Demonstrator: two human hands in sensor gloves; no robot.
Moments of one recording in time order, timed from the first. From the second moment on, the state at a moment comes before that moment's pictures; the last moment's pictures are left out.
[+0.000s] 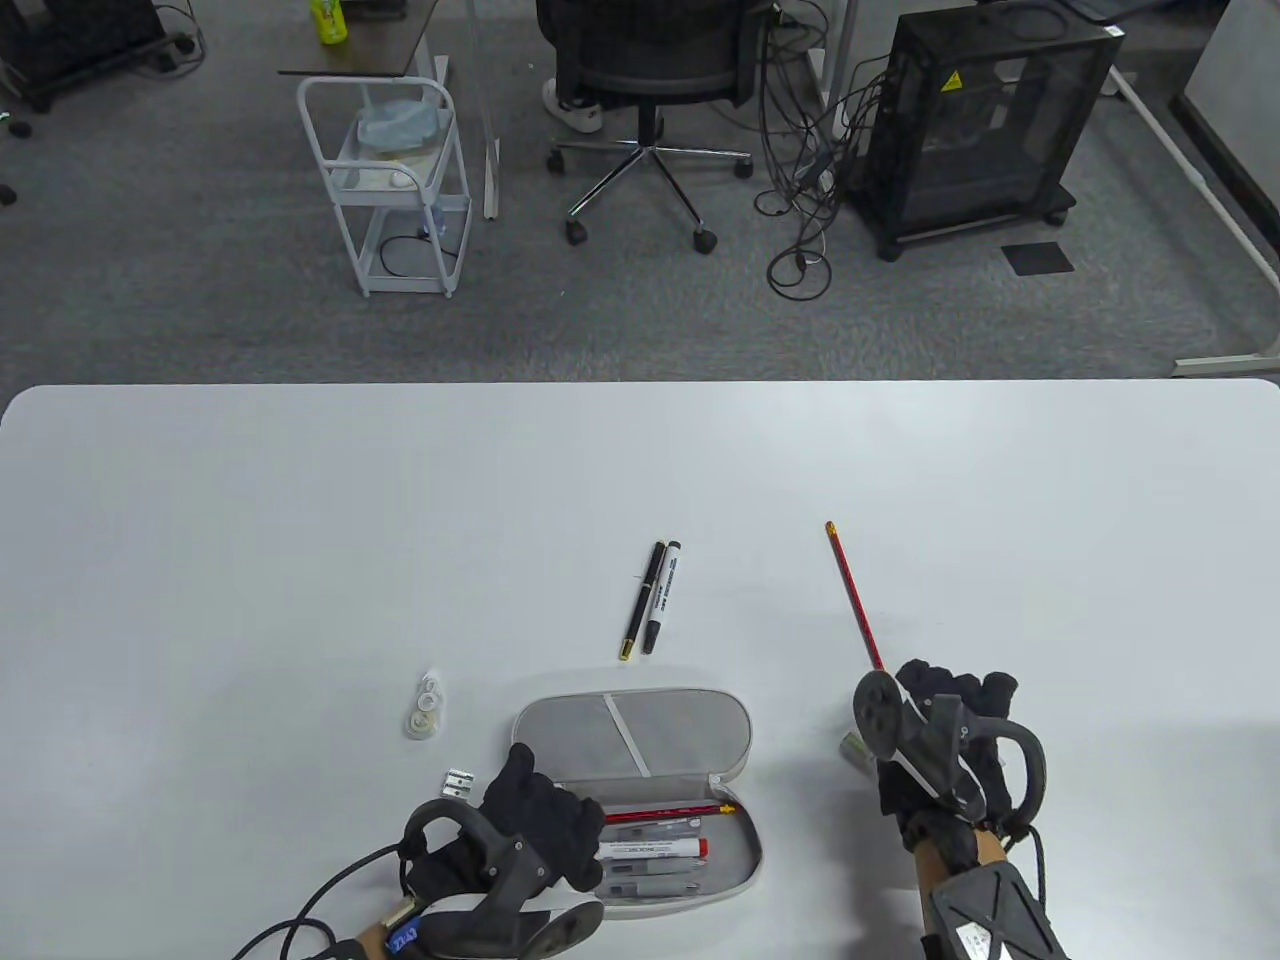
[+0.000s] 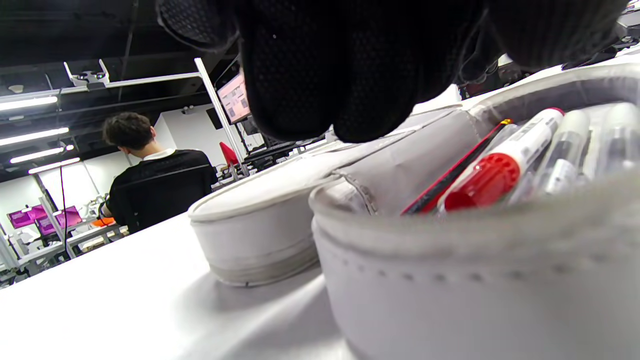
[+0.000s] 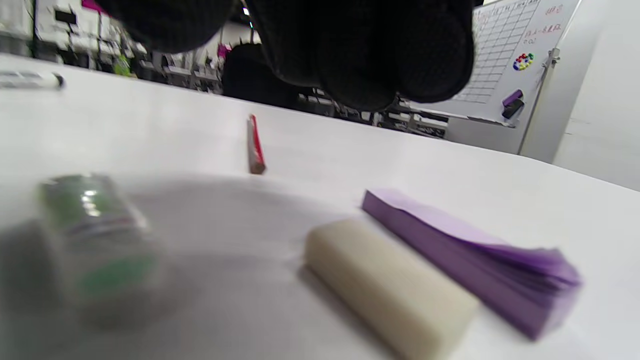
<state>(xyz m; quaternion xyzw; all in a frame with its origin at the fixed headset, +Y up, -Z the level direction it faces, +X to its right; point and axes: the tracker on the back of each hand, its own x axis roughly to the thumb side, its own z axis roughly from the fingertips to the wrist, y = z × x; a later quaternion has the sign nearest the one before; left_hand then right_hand) -0.130 -0.720 -0.210 0.11 -0.38 -0.15 0.91 0.203 -0.715 -0.313 0.11 0.05 -0.99 0.08</state>
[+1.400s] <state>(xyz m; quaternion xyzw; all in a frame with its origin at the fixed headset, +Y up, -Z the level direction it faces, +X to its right) -0.142 -0.714 -0.219 0.11 -0.33 -0.10 0.93 0.209 -0.726 -0.391 0.24 -0.14 -0.95 0.09</state>
